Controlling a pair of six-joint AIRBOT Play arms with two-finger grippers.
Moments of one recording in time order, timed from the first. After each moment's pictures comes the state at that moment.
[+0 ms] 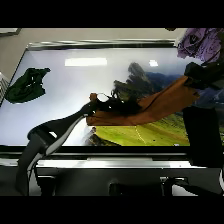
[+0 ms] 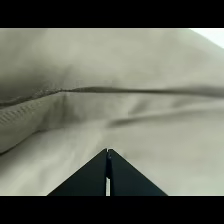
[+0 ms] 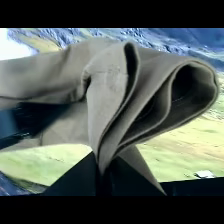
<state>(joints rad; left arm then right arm) -0.62 -2.10 1.75 0.26 -0.80 -1.60 -0.12 -1.38 1.85 -1.35 1.68 1.80</state>
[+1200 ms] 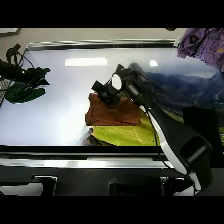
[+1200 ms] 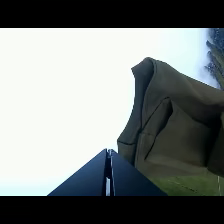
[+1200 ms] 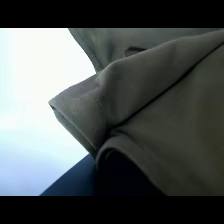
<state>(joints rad) 0.11 -1.54 1.75 1.16 -1.43 -1.67 0.62 -1.78 1.85 -1.34 1.10 2.52</state>
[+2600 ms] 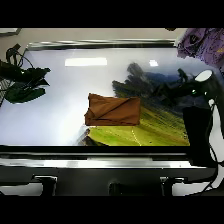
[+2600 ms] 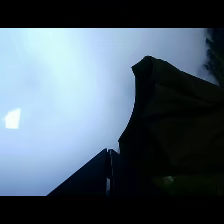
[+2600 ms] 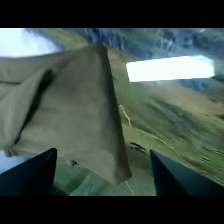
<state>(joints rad) 0.12 -1.54 1.75 1.16 -1.44 -1.65 -0.18 -1.65 1.42 -0.86 1.31 1.53</state>
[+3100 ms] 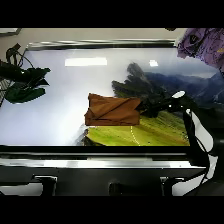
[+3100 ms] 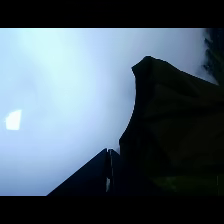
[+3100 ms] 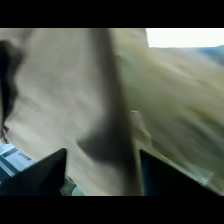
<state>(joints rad) 0.12 -1.54 1.75 1.16 -1.43 -1.65 -0.05 -1.78 1.23 -0.65 1.15 1.31</state>
